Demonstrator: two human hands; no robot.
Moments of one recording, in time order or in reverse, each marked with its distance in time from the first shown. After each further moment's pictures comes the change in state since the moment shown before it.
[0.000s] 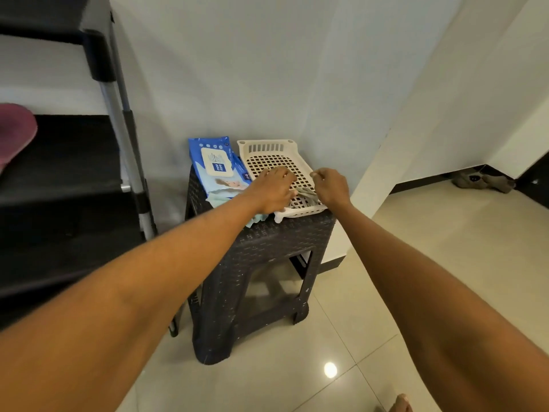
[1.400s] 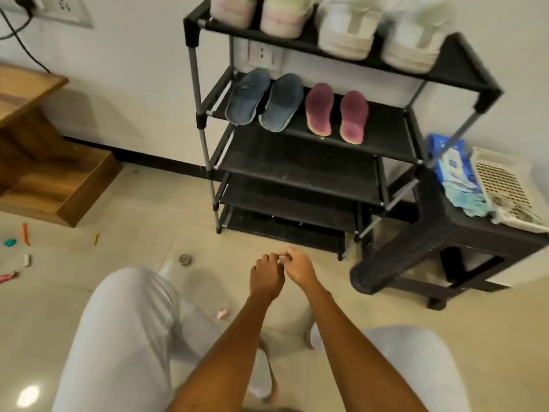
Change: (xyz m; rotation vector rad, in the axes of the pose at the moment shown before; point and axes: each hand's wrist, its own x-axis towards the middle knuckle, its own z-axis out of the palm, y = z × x) left_hand -0.586 -0.029 -0.025 -0.299 0.009 -1.175; right_hand -0.493 -0.278 0.181 0.067 -0.902 -0.193
